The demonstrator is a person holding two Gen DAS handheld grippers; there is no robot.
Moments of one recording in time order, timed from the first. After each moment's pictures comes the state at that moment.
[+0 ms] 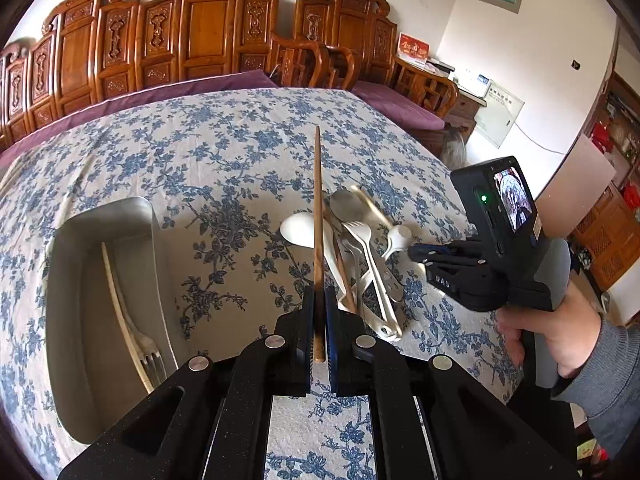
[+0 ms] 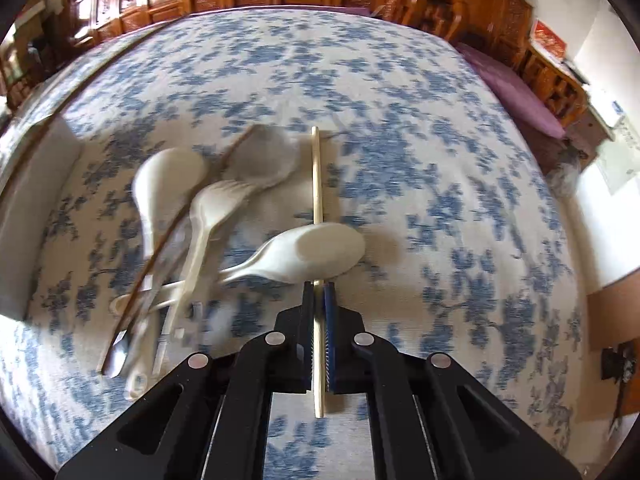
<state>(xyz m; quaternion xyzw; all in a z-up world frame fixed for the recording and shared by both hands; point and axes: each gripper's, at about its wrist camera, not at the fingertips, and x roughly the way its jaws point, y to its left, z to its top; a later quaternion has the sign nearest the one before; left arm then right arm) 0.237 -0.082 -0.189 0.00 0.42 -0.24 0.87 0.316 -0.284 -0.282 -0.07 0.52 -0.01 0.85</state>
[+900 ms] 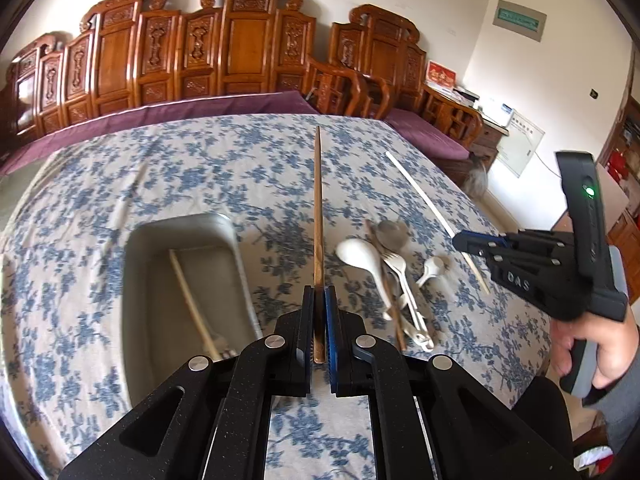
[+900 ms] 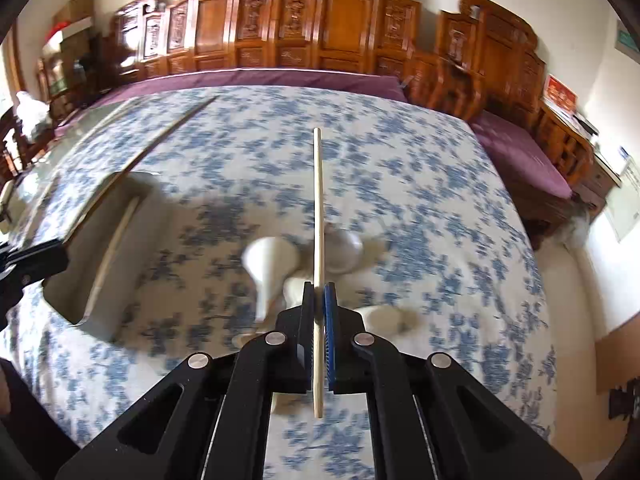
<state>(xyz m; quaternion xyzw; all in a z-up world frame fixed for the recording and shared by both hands) 0.229 -0.022 -0.155 -0.02 0.40 -0.19 0.90 0.277 -0.219 -0.184 -0.07 0.43 0.09 0.89</state>
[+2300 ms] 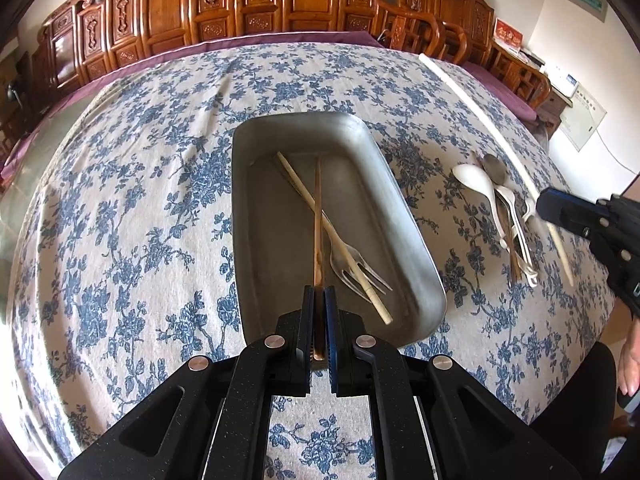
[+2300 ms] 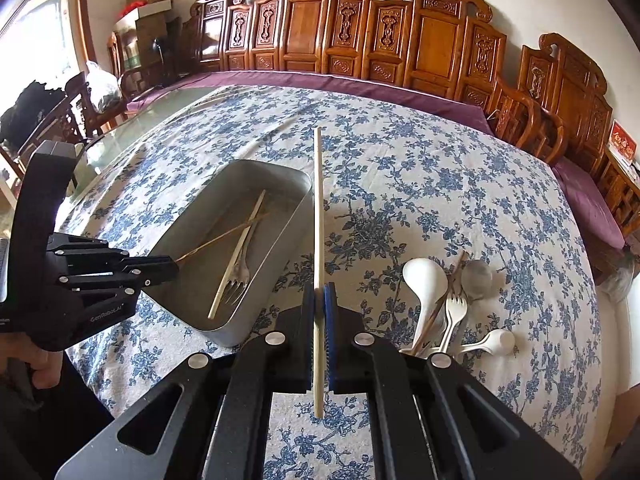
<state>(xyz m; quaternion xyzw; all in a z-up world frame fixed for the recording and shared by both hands) 0.233 0.053 -0.211 0.00 0.50 -0.09 0.86 0.246 -0.115 -0.180 -0.09 0.42 0.20 0.88</state>
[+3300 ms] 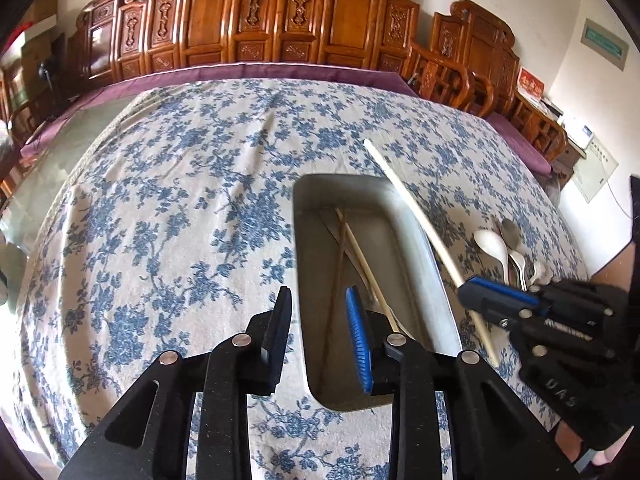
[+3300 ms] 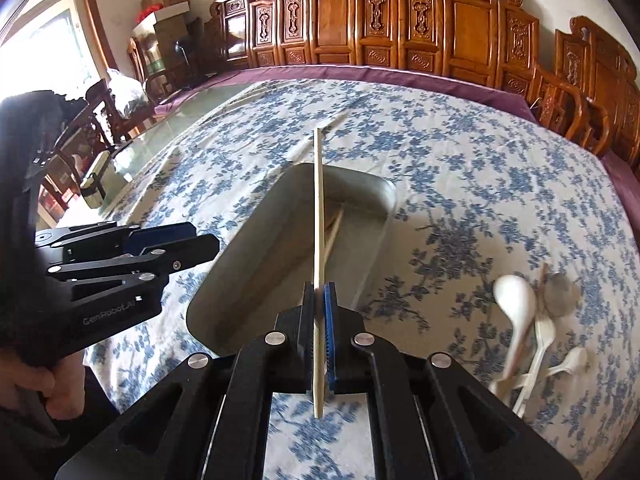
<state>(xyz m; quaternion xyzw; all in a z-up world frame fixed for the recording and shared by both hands) 0.244 0.094 -0.181 -0.05 0.45 -0.05 0.89 0.273 -0.049 -0.201 -0.04 0.44 0.25 0.86</state>
